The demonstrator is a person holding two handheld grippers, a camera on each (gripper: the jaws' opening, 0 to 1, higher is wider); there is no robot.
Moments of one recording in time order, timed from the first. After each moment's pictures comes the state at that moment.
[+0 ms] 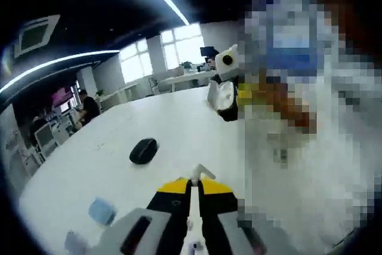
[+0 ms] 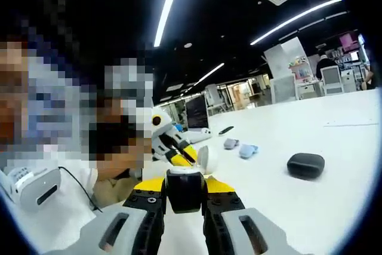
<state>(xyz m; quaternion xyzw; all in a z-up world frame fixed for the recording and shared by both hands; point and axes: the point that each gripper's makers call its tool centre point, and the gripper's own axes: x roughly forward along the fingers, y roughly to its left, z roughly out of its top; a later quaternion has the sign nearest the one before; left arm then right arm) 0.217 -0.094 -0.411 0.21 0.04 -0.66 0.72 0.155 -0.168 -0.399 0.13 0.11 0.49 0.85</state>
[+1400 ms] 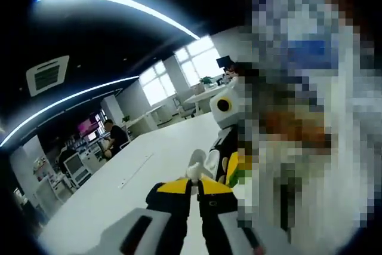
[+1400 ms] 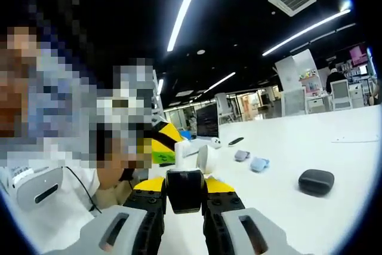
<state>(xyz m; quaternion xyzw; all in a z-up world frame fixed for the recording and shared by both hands) 0.153 -0.144 -0.349 0.24 -0.04 -0.61 0.75 0.148 -0.148 -0.380 0.11 0.06 0.52 0.85</state>
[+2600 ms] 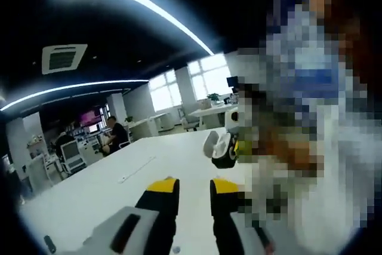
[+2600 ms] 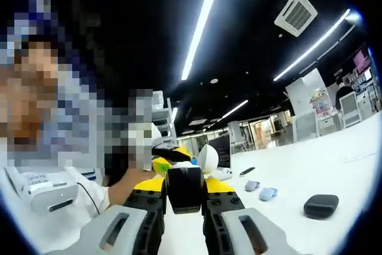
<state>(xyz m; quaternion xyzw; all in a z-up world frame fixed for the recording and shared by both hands) 0.164 -0.080 -0.320 0.14 -0.02 -0.62 0.77 0.133 -0.161 -0.335 0.16 -0.05 0.55 0.82</state>
